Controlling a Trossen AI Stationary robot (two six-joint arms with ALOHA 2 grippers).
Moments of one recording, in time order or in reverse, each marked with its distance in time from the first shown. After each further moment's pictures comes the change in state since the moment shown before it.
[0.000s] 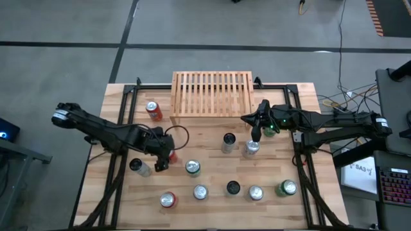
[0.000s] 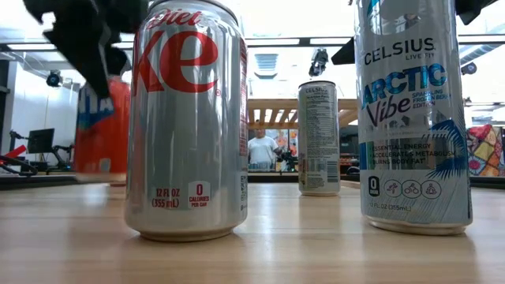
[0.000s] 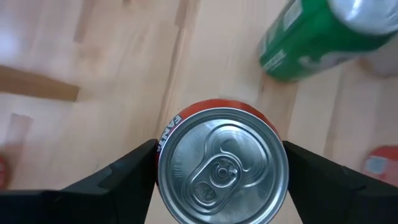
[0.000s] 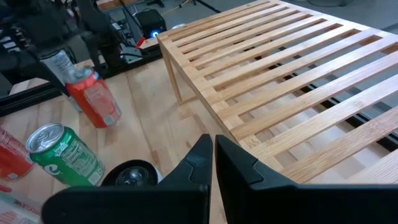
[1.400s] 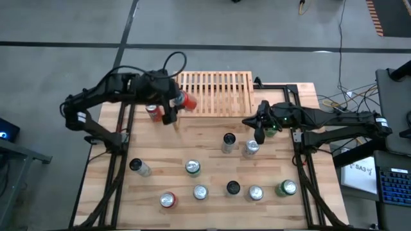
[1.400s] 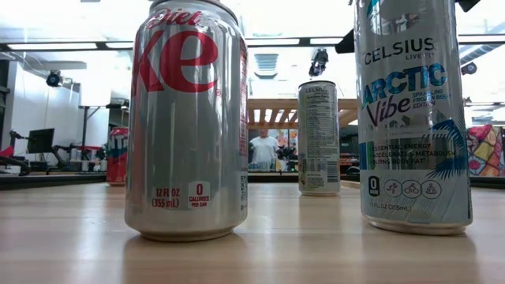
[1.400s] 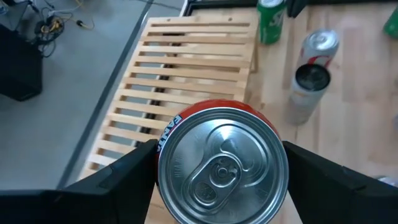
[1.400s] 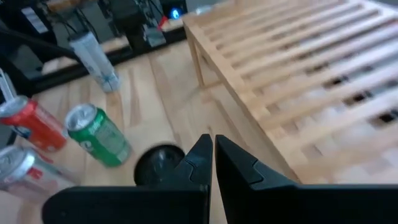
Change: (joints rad) left arm 0.387 0.218 0.970 -0.347 -0.103 0.576; right arm 0.006 0.000 0.103 -0.181 -0.106 0.006
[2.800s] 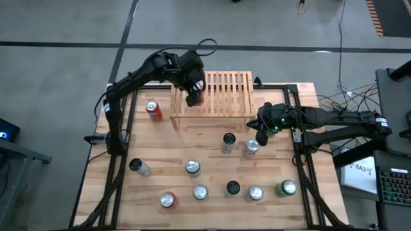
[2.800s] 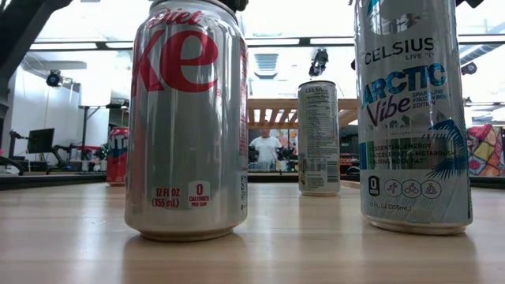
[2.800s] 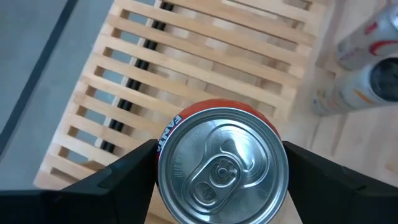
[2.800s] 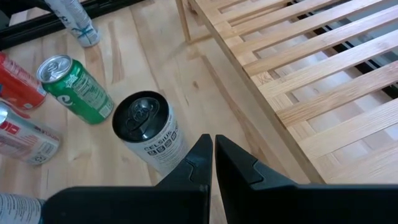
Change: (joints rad) left arm 0.280 0.445 0.376 -0.206 0.217 -0.040; right arm 0.000 0.000 0.029 -0.195 0.001 -0.007
